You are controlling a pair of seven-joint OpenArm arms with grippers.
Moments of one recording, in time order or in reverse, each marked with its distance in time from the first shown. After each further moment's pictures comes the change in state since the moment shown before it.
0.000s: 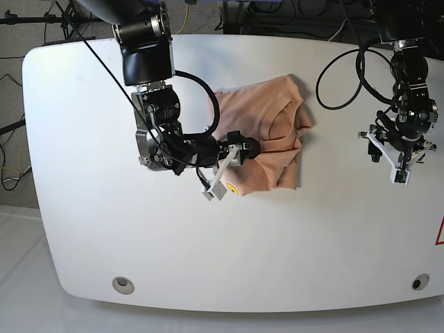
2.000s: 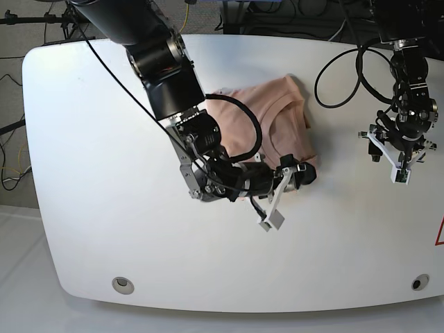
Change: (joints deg) left arm 0.1 0.2 -0.2 1.2 -0.1 0.0 1.7; right arm 12.0 -6.5 -13.3 -8.5 4.5 -0.4 9.5
